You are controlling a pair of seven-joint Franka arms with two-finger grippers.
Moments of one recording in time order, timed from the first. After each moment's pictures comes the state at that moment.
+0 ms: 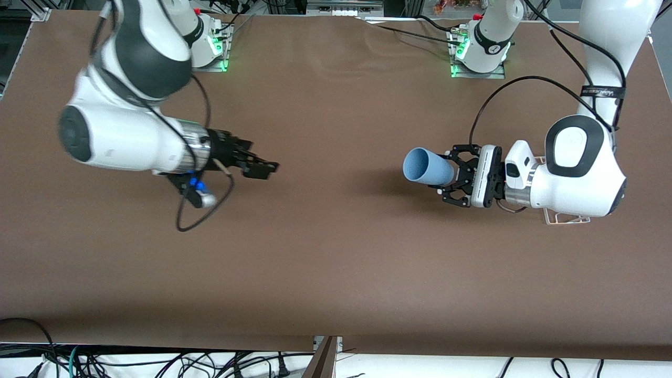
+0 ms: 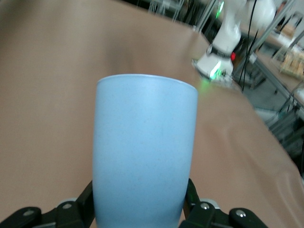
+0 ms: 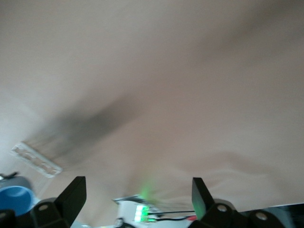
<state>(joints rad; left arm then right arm) 0.07 0.46 -0.22 -1.57 -0.72 1.66 1.63 0.35 0.44 -0.07 -1.26 0.56 1.52 0.87</state>
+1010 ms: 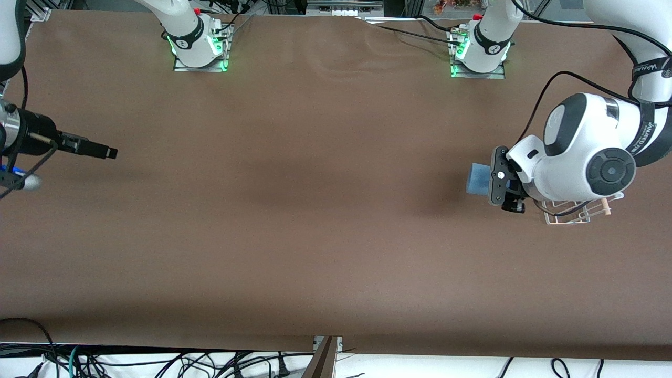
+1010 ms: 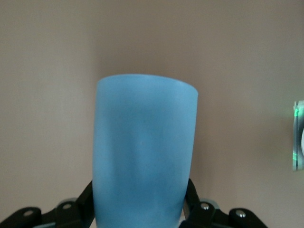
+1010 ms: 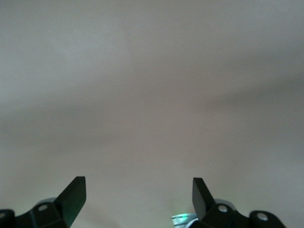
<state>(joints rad) 0.04 0.42 -0.24 -1.53 0.16 1.65 1.43 0.30 0.18 -0.37 -1.51 0.18 1.48 0.16</state>
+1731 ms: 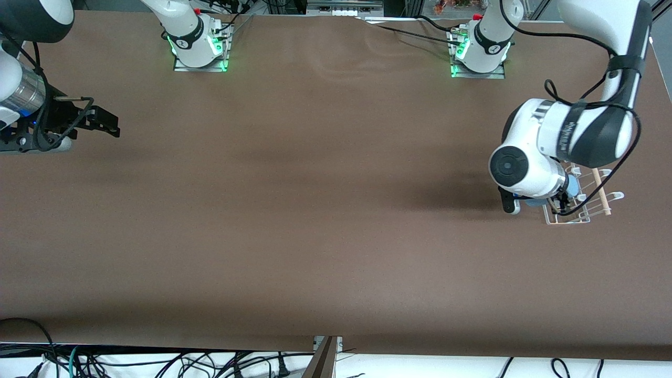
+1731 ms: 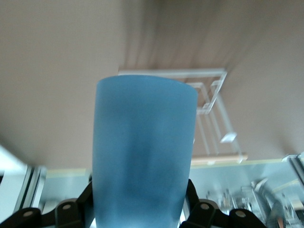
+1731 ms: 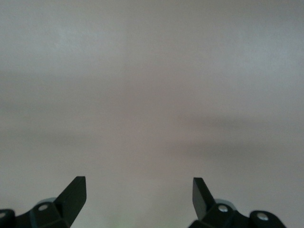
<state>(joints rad) -0.03 0.41 -0.25 -1.71 0.91 1.59 0.93 -0.07 0.00 0.10 -1.75 -0.02 1.68 -0.04</state>
